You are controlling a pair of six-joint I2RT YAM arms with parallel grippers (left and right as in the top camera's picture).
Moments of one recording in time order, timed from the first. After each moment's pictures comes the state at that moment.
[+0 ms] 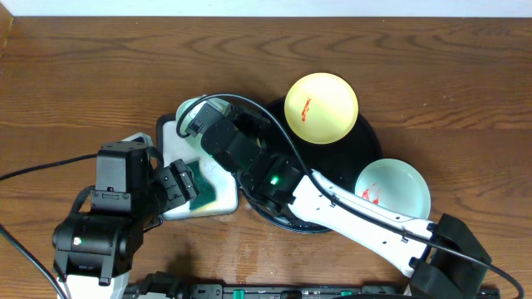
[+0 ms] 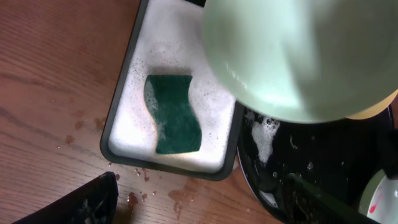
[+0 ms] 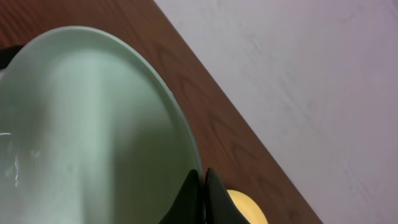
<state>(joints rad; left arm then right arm) -0.11 0.88 1.10 -1.21 0.02 -0.51 1.02 1.76 1.38 -0.16 0.64 -0.39</state>
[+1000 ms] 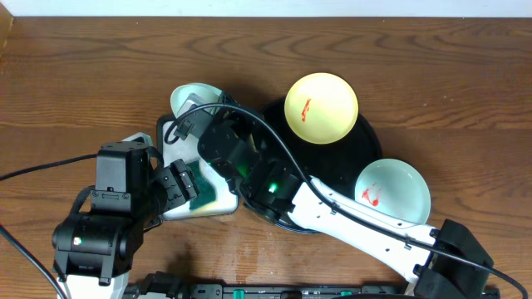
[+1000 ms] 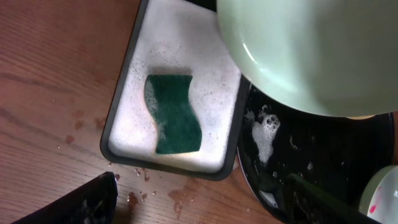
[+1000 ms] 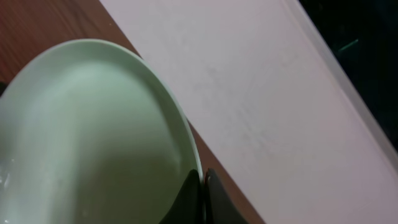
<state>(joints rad) -0.11 0.88 1.10 -1.21 0.02 -0.51 1.06 1.75 1.38 0.01 0.75 -0.57</state>
